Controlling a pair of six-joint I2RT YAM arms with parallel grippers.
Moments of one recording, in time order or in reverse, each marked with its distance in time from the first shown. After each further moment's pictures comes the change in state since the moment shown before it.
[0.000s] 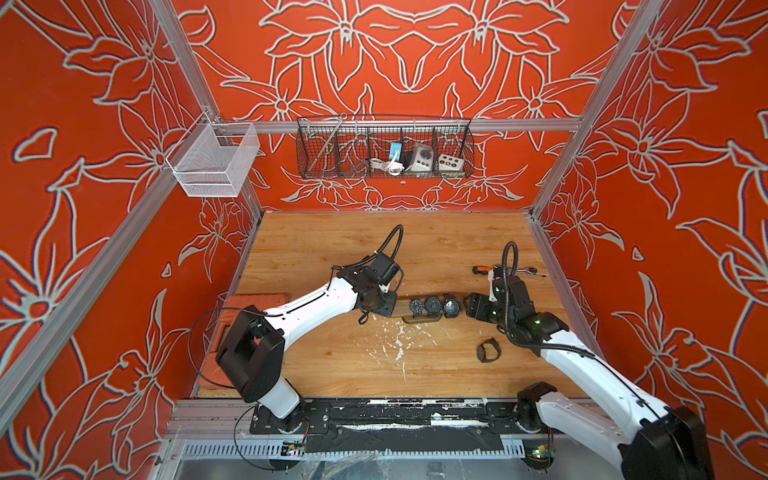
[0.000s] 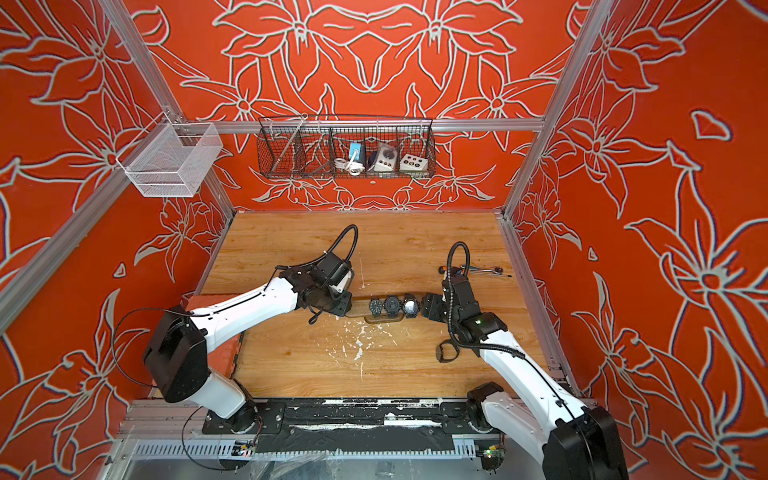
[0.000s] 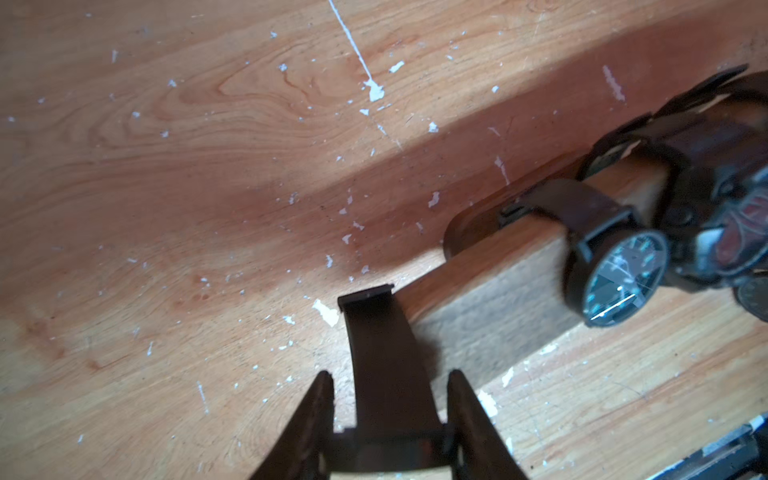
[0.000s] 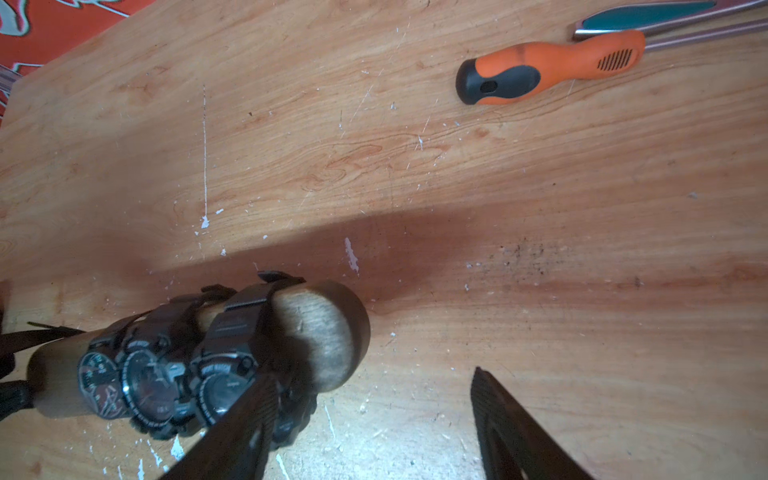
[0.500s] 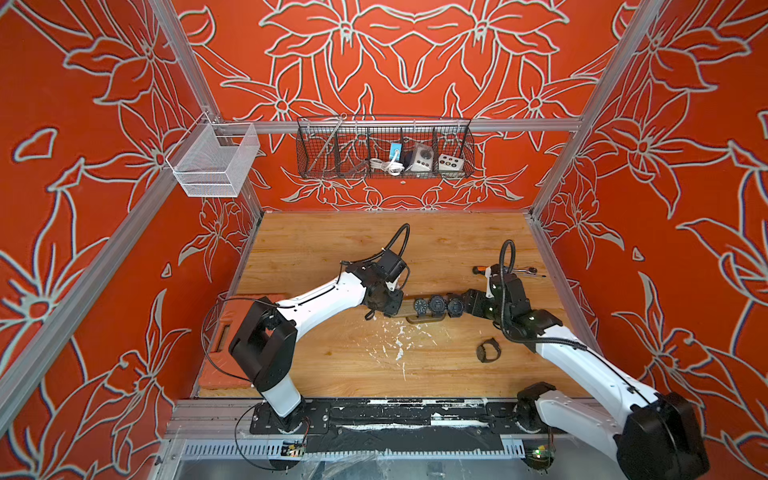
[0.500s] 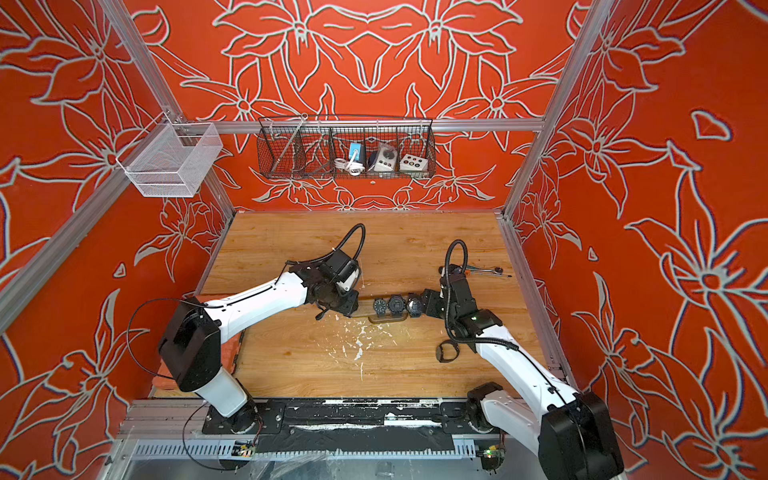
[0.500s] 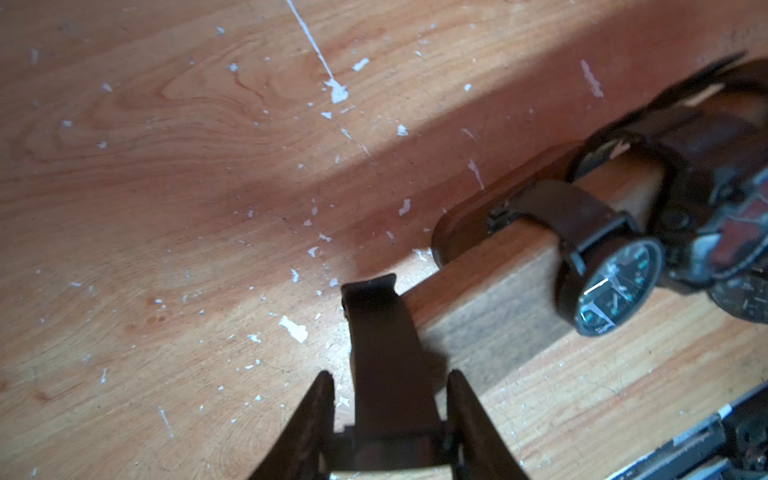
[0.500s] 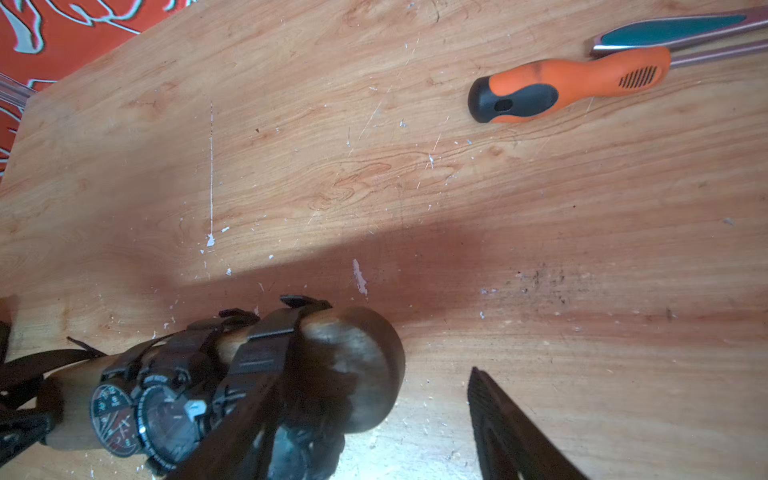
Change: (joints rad) left arm 0.001 0.017 0.012 -0.005 0.142 -0.008; right arm -0.109 0.092 -0.062 0.145 -0.133 -0.031
